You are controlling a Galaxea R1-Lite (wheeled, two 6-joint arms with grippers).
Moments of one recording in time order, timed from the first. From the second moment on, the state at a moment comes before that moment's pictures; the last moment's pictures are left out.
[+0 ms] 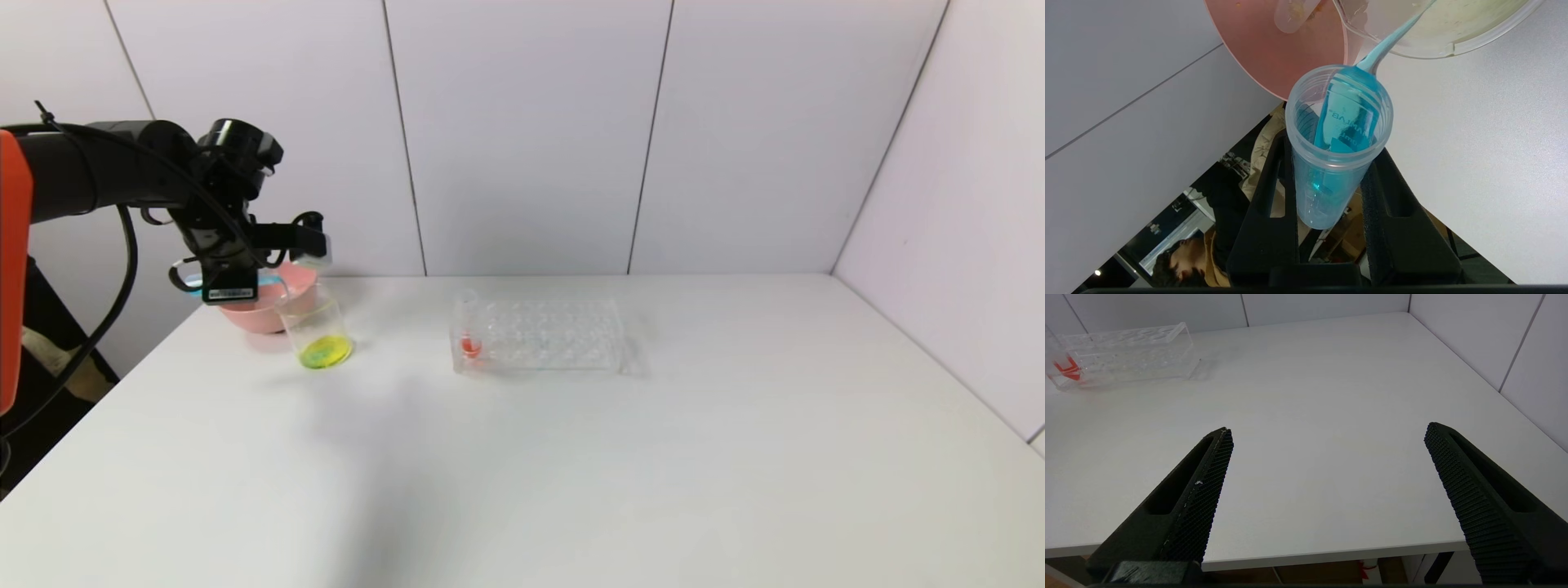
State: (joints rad) left arm -0.03 2.14 -2.02 0.75 0.43 1.28; right arm 0.00 0.00 0.00 0.00 -0.04 0.10
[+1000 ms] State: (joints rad) left arm -0.06 2.14 -2.02 0.75 0.51 1.28; right arm 0.00 0.00 0.00 0.00 -0.04 0.10
